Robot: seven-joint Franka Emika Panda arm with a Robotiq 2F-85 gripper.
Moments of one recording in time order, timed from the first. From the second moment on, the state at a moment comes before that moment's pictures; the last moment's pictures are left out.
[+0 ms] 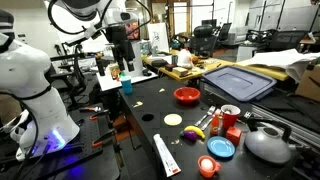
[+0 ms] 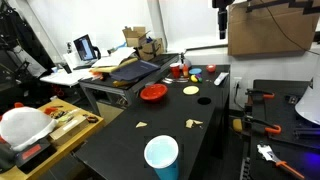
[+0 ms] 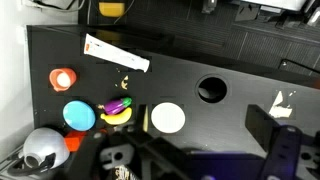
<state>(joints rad) -0.11 -0.71 -0.14 -2.73 -0.27 2.11 -0.27</state>
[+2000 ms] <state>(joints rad) -0.11 -0.31 -0.28 -2.63 -0.27 2.31 -0.62</state>
